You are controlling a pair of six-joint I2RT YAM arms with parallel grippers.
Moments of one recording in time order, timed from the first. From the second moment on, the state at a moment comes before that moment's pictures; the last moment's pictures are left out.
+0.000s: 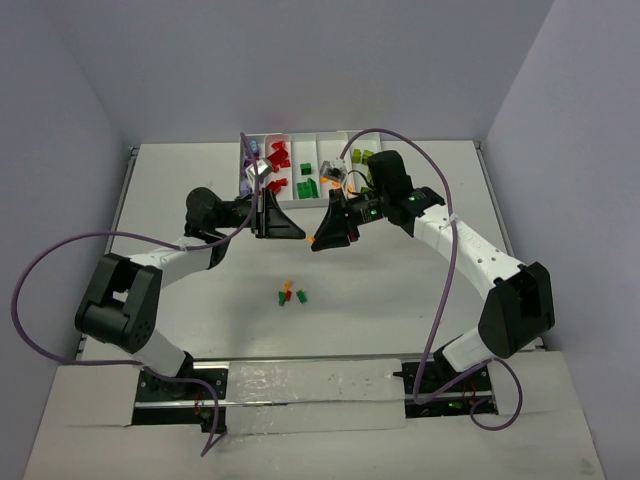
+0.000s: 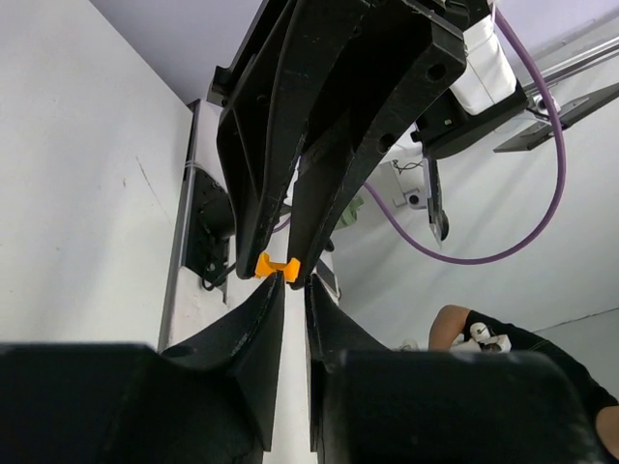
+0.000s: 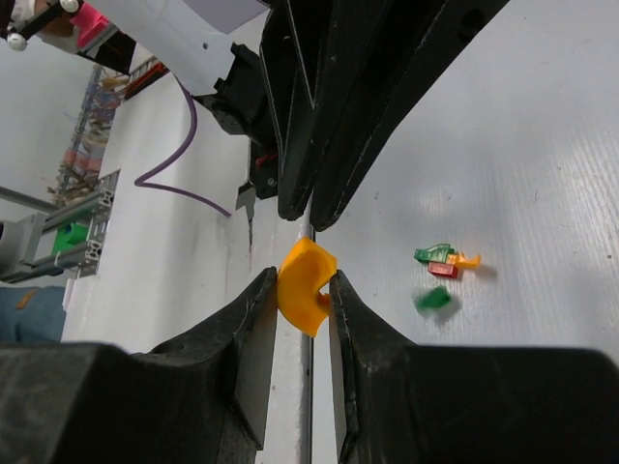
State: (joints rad) left arm -0.39 1.57 0.80 1.14 1.24 -1.41; right arm 0.48 1.48 1.25 -0.41 -1.17 -0.04
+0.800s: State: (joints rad) left arm -0.47 1.43 0.89 -0.73 0.62 0.63; right arm 0.23 1.48 1.16 -0.51 -1.01 -0.10
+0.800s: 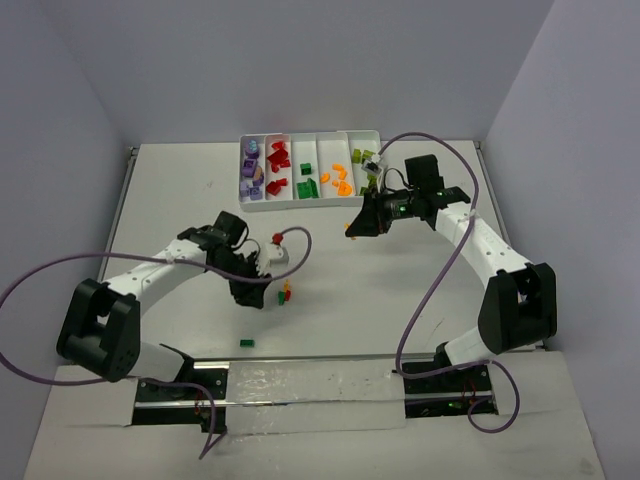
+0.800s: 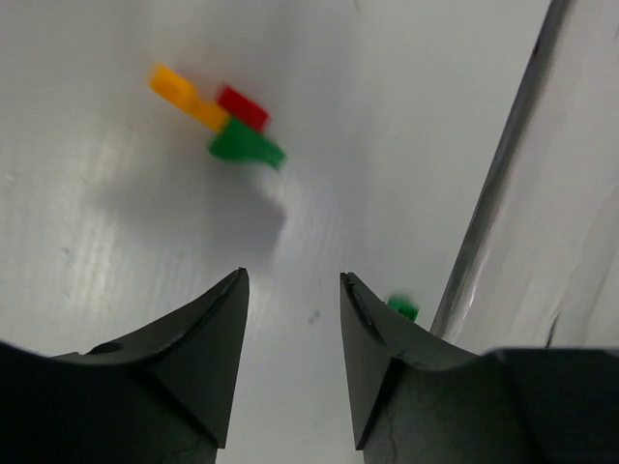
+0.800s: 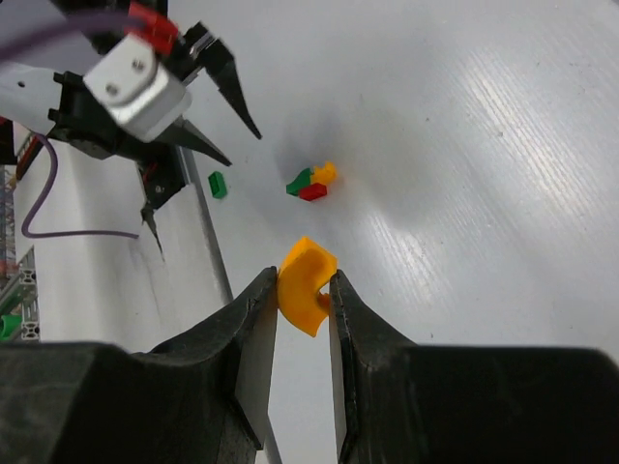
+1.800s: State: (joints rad) left arm -0.90 1.19 0.55 -0.67 0.25 0.72; right arm 0.23 1.50 1.16 -0.59 -0.94 -0.13
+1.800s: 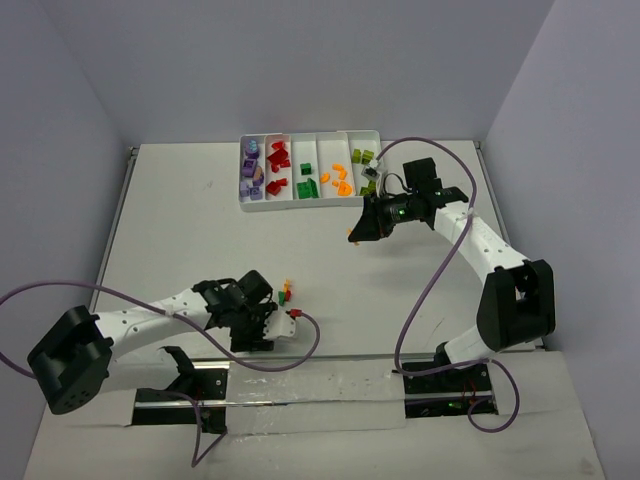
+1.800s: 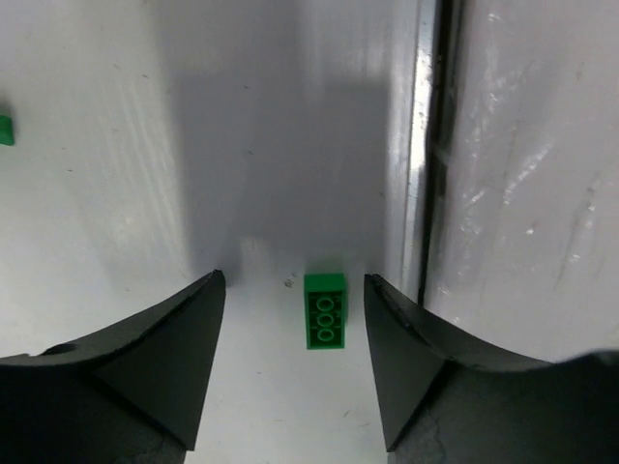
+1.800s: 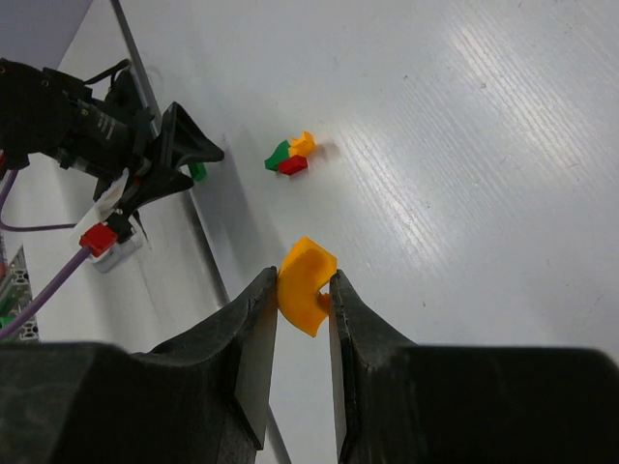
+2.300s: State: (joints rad) left arm -0.96 1.21 0.55 -0.57 0.14 0.63; right arm 0.23 1.53 1.16 -0.63 -0.94 -0.15
